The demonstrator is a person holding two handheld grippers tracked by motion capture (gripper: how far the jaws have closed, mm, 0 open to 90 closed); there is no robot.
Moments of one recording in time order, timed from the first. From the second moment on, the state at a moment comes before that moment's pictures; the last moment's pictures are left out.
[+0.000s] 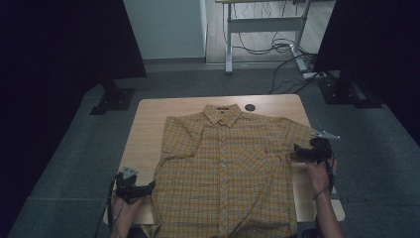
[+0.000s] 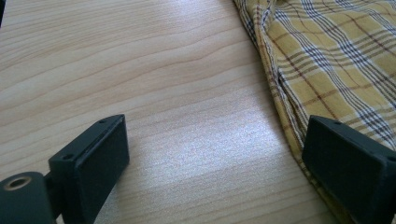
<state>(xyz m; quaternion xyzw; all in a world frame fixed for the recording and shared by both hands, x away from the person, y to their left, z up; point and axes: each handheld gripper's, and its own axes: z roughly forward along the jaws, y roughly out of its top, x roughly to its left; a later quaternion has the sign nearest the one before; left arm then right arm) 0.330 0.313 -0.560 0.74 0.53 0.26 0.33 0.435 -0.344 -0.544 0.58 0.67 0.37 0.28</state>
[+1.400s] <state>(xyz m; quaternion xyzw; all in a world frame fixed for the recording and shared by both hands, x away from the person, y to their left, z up) 0.330 0.312 -0.560 0.74 0.53 0.26 0.32 0.443 -0.289 -0.510 0.50 0.71 0.39 0.31</state>
